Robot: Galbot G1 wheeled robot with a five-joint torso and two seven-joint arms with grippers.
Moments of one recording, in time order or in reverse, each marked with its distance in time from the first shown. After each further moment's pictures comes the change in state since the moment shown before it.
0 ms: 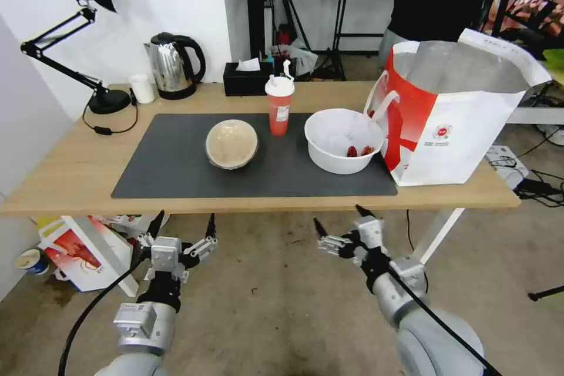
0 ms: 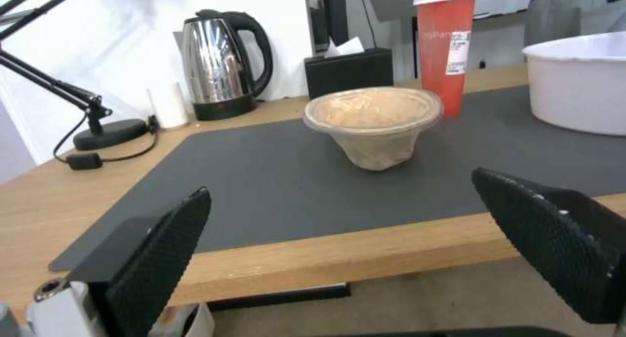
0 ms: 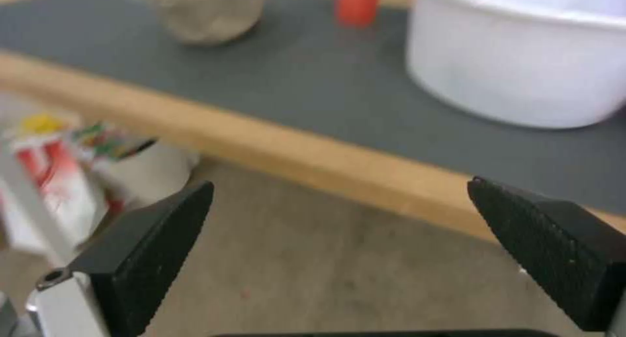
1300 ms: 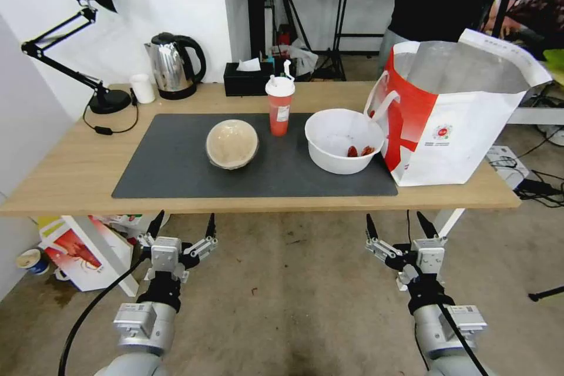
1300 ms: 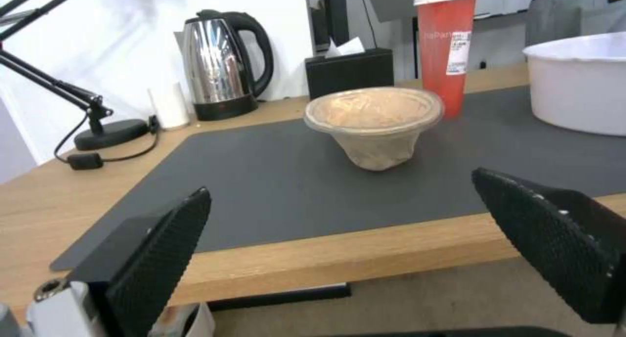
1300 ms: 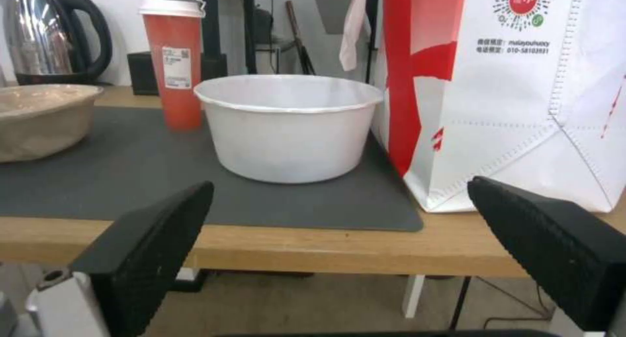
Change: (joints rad) left arm 0.000 0.000 0.000 0.000 0.000 0.000 0.000; right arm -0.311 0.269 0.277 0.002 -0.108 0.558 0.031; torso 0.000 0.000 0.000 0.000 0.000
